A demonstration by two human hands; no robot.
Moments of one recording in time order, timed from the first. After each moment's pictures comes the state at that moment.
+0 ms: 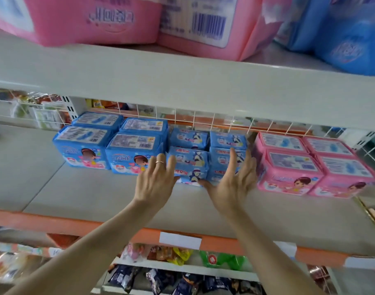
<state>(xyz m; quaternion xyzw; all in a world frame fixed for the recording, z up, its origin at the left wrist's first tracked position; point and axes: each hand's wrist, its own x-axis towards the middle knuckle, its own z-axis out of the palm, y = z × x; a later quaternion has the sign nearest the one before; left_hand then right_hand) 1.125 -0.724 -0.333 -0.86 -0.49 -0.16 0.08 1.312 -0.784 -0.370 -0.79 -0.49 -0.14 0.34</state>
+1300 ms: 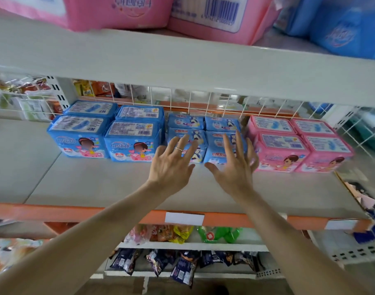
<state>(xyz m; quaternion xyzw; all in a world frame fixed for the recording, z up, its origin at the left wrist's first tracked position) 1.140 -0.731 -0.332 -0.90 -0.38 -0.19 0.09 1.319 -0.809 -0.342 -0.82 -0.53 -0.06 0.21</state>
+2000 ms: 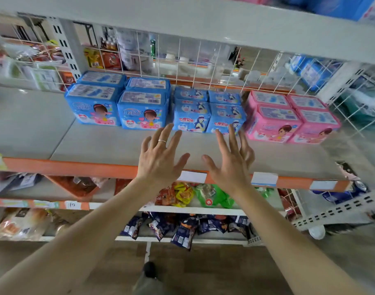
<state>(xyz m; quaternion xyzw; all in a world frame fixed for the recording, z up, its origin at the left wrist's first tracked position) 1.064 -0.805 -0.337 -0.87 -0.45 -0.19 -0.02 1.247 -0.896 -0.329 -0.81 -0.56 -0.03 0.18</state>
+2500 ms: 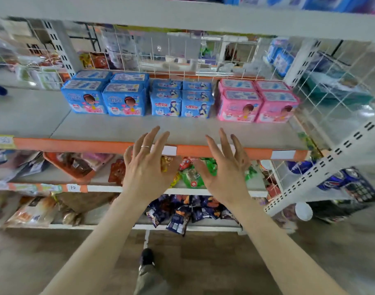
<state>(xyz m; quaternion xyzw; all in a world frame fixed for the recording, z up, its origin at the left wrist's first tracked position) 1.077 -0.986 -0.286 -0.83 -0.49 -0.26 -0.09 1.259 -1.062 -0.296 -0.76 -0.59 -0.01 0.27</state>
